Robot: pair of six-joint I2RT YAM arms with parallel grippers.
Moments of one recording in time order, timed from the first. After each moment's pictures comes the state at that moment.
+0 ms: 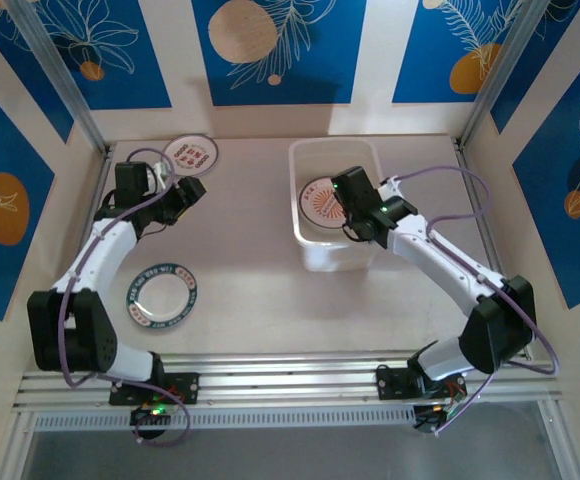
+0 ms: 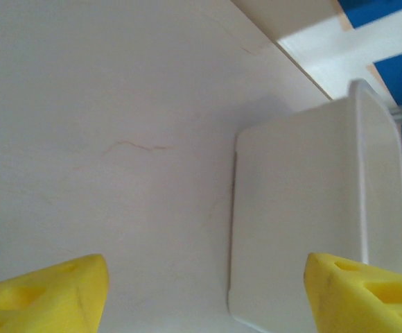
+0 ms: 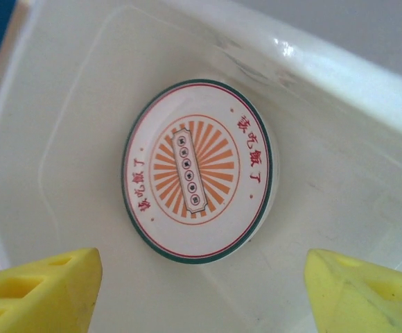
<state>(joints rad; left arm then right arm) 0.01 1.46 1.10 -0.36 0.51 -0.67 0.57 1.41 1.23 -0.70 0.48 1.38</state>
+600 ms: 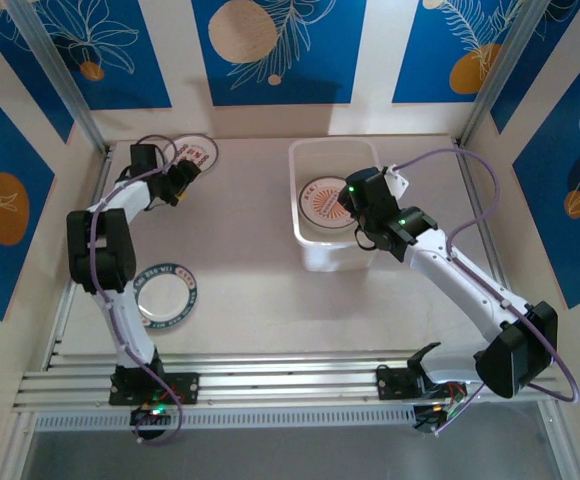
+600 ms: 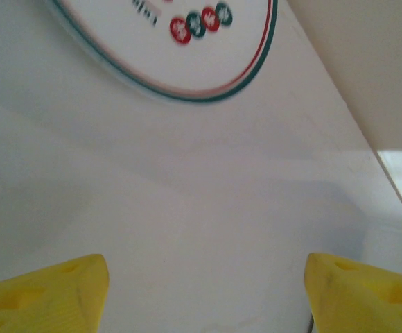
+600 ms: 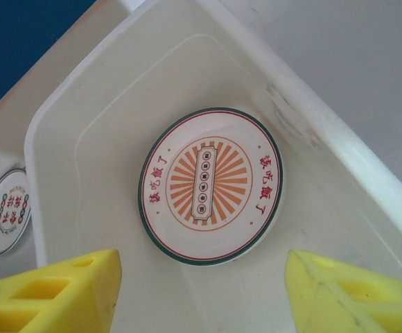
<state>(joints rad) 0.07 2.08 1.53 -0.25 0.44 -0.76 0.55 1.30 1.18 -0.62 0.46 1.01</state>
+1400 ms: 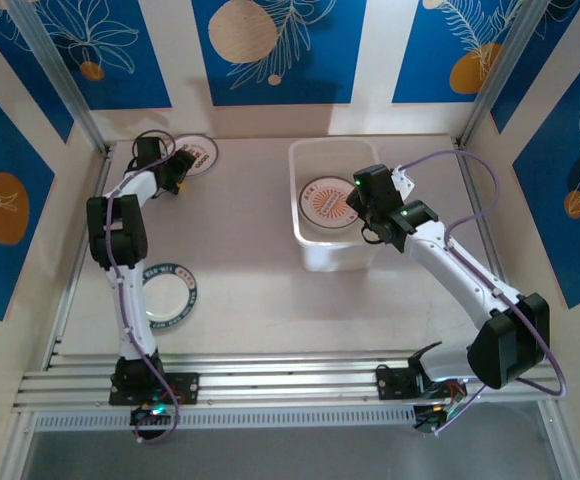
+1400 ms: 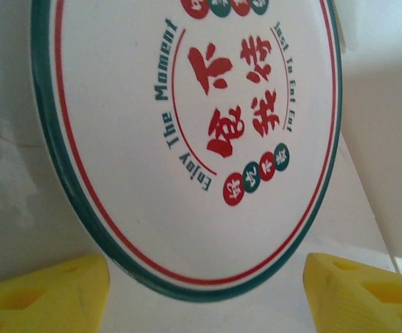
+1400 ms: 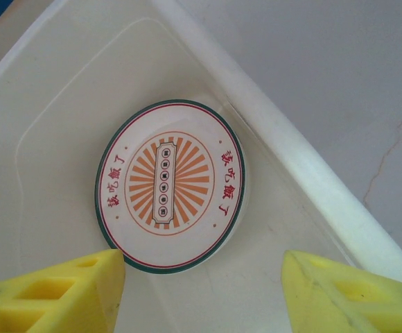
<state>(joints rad) 0.09 2.39 1.85 -0.22 0.35 -0.92 0.46 1.35 1.18 -0.66 0.39 1.02</state>
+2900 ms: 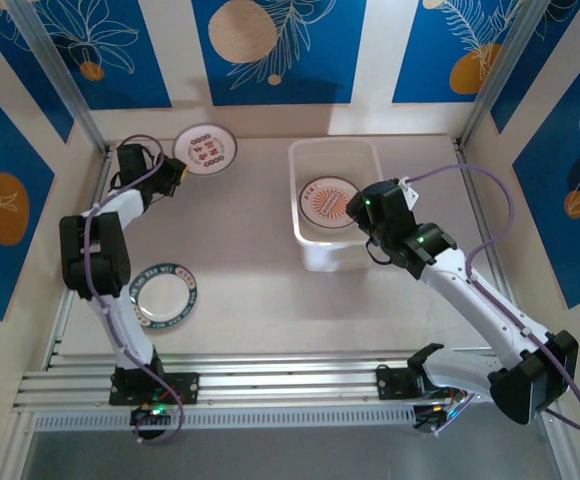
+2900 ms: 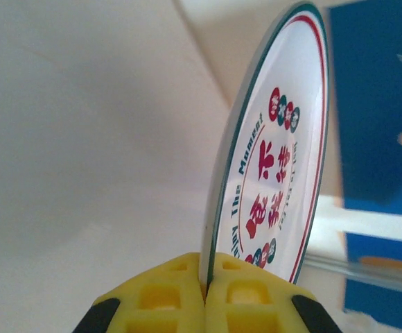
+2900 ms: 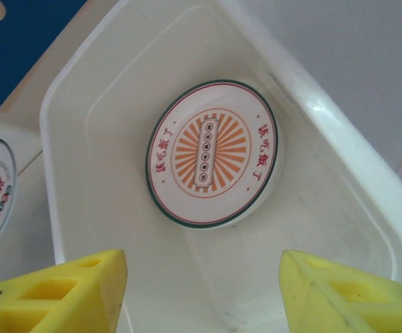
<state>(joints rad) 0.10 1.93 1.32 0.11 0.57 -1.05 0.54 1.14 1.06 -0.62 0.35 1.03</state>
